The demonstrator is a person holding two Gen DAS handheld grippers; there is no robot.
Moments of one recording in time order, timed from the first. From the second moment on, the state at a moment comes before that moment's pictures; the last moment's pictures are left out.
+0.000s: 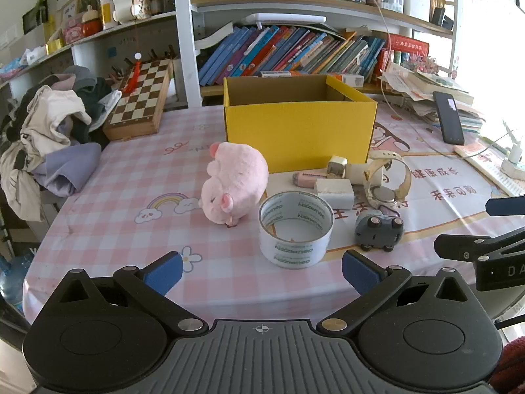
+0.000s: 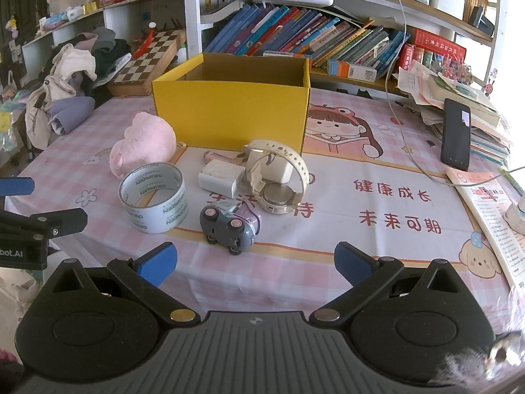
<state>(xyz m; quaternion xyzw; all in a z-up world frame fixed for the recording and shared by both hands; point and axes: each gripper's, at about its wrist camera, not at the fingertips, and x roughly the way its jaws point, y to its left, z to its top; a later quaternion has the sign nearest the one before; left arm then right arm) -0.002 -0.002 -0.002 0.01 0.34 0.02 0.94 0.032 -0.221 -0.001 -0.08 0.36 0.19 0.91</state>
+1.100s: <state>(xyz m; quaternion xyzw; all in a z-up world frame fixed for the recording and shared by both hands) -0.002 -0.003 0.000 0.01 0.34 0.03 0.94 0.035 -0.218 0.000 -0.08 0.37 0.20 0.90</state>
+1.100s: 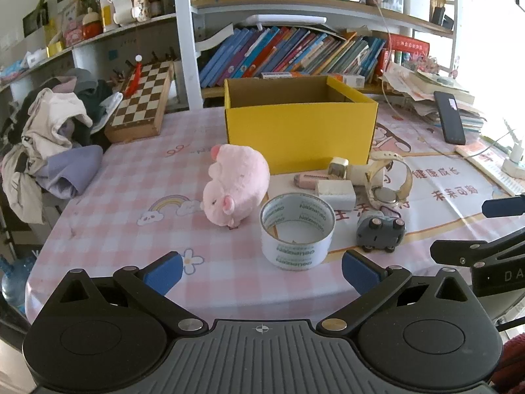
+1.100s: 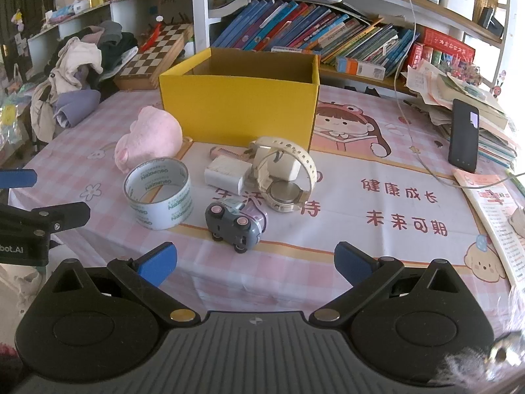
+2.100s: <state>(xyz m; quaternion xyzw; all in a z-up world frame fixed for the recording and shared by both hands) 0.017 -0.004 -0.012 0.01 0.38 0.01 0.93 0.065 -0.207 -0.015 -0.09 0.40 0.24 0.88</state>
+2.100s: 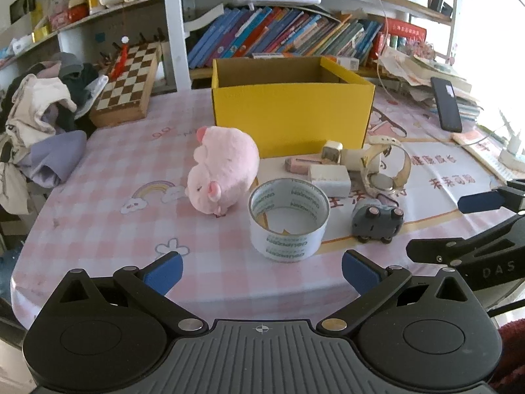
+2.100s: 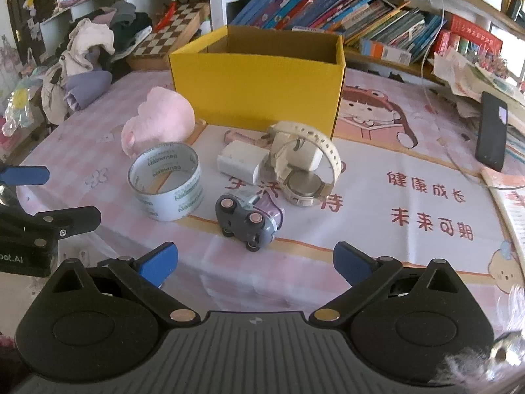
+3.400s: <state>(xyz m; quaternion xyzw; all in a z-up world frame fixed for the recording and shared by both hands) 0.110 -0.007 -0.059 0.03 0.46 -0.03 0.89 0.156 -0.160 -0.059 -0.14 0.47 0.30 0.82</state>
